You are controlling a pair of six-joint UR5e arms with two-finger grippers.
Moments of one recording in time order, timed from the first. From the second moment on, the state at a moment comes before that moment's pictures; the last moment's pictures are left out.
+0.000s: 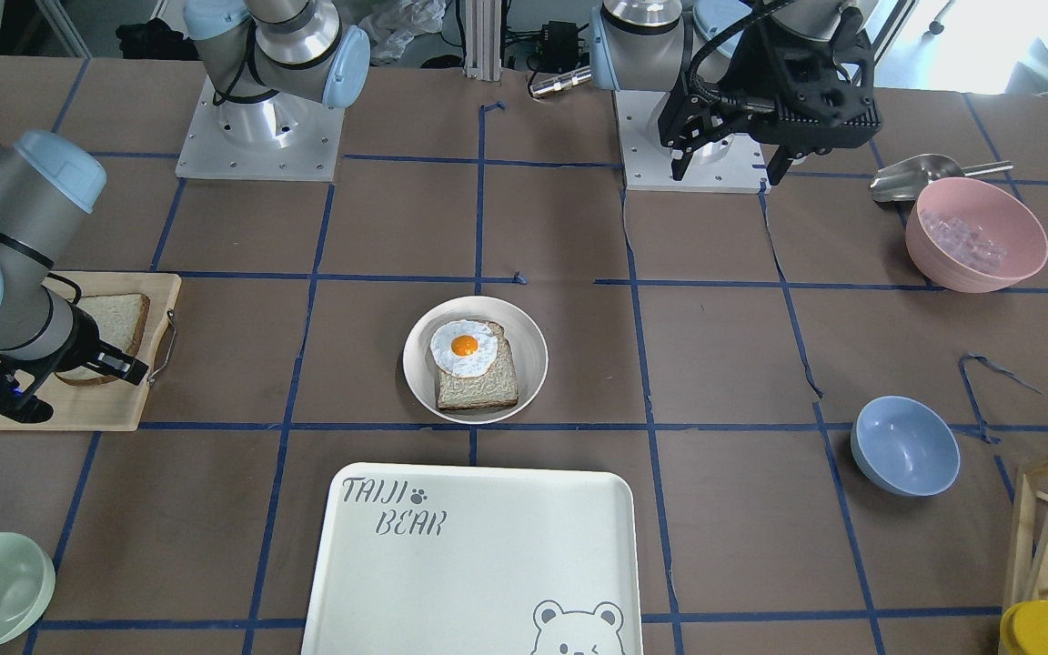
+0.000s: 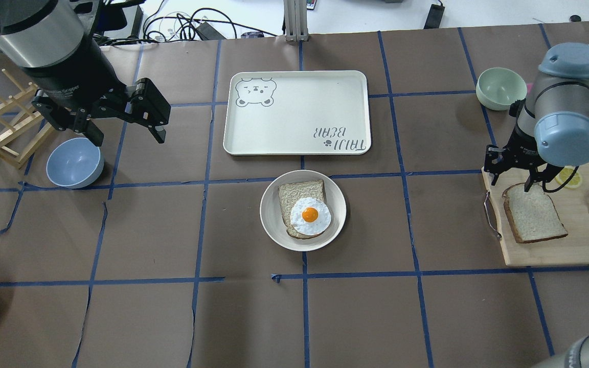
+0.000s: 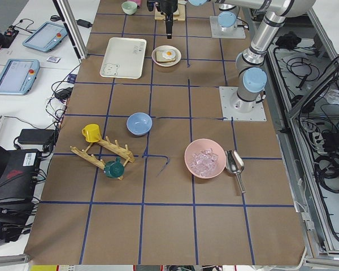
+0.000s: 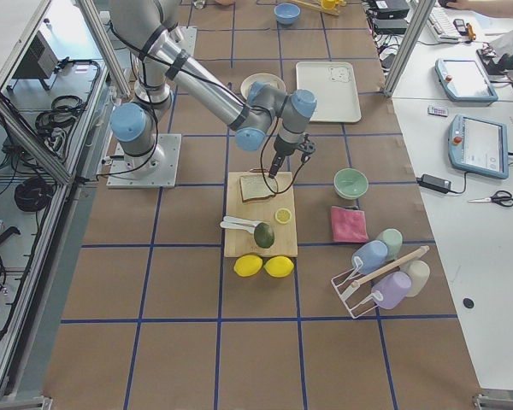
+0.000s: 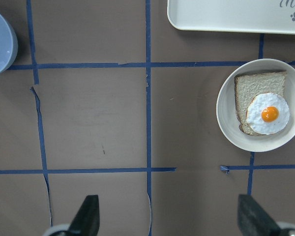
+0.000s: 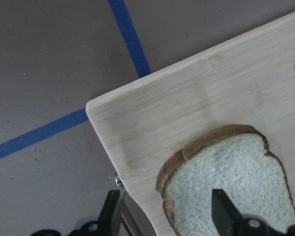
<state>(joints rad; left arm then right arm) -1.58 -1.50 -1.53 -1.73 1.55 -0.01 1.22 -1.25 1.90 -2.04 -1.75 0.05</state>
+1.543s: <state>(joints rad) -1.58 -1.50 -1.53 -1.72 1.55 -0.01 1.22 -1.21 1.90 -2.04 -1.77 0.06</state>
